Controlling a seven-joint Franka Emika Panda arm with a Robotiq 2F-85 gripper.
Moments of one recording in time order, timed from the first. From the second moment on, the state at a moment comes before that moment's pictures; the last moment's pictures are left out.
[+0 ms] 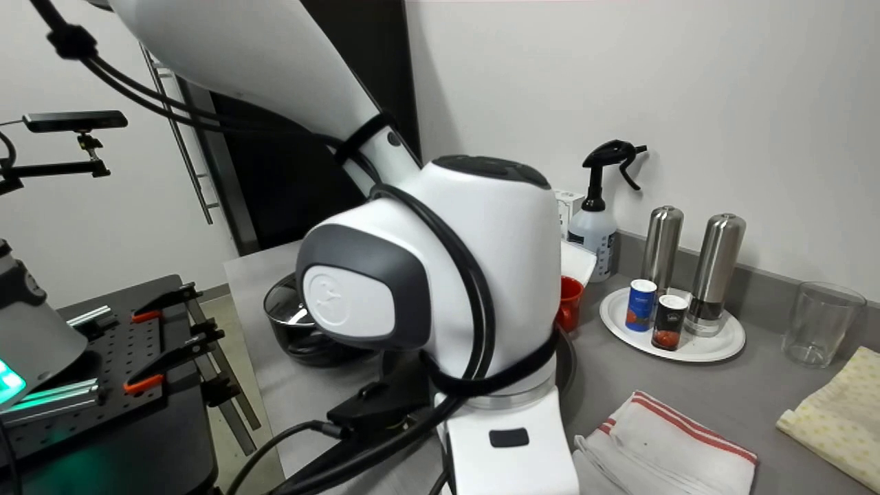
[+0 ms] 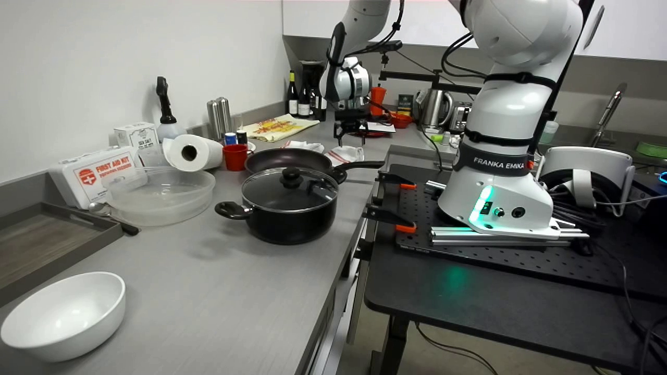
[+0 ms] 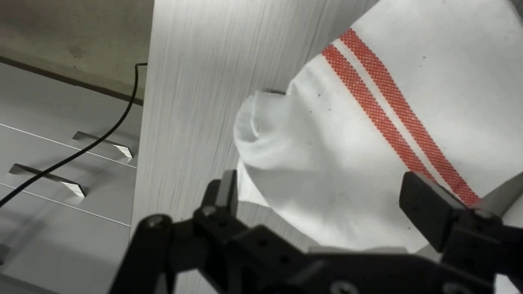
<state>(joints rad) -0.58 0.92 -0.39 -1.70 0.23 2.58 0.33</state>
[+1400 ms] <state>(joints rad) -0.58 1.09 -0.43 -1.57 0.13 2.60 0.29</state>
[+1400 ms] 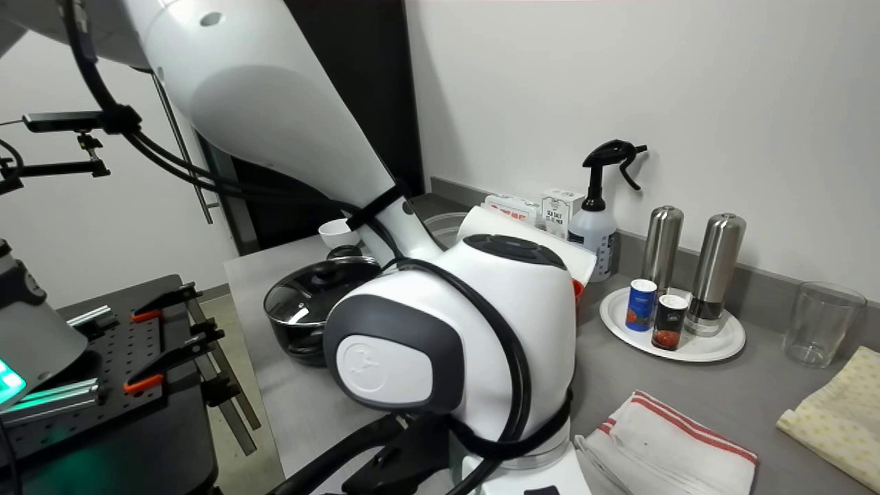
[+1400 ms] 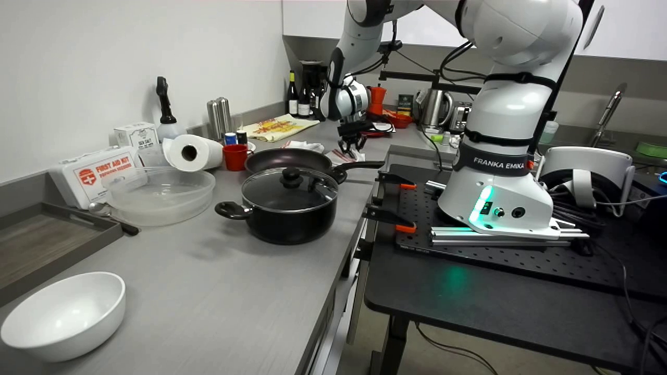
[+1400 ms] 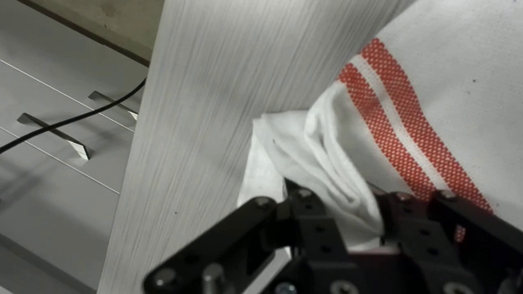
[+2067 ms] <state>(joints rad) -0.58 0.93 -0.45 -1.74 0.10 2.83 0.12</state>
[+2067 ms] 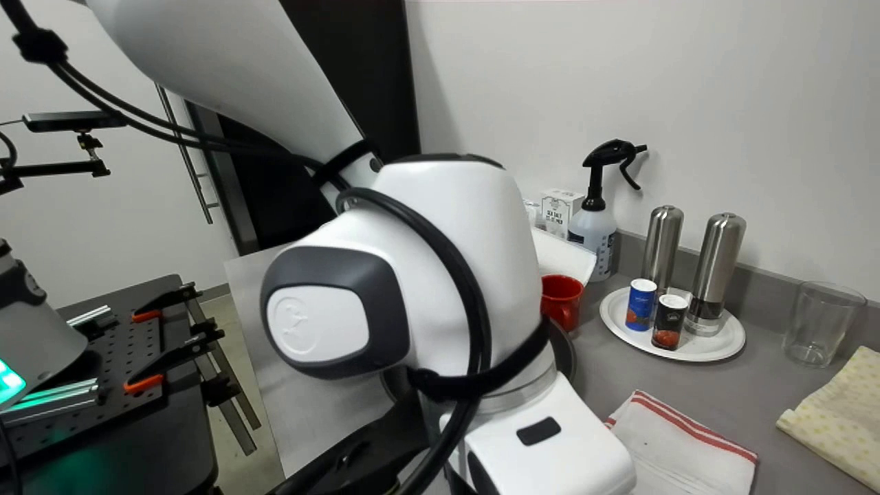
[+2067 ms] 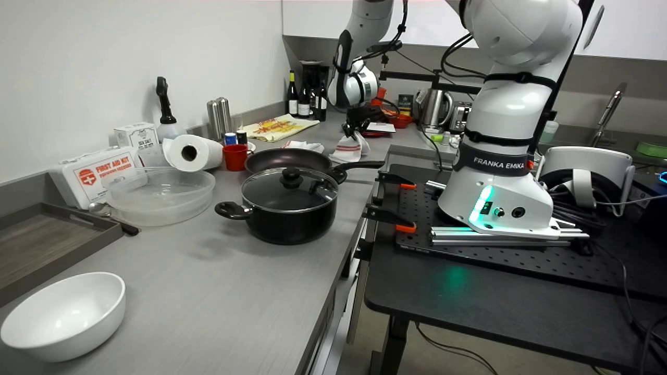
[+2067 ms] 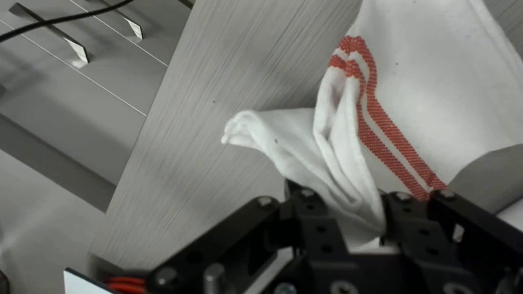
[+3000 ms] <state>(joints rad) -0.52 0.61 -0.33 -2.02 -0.15 2.94 -0.28</state>
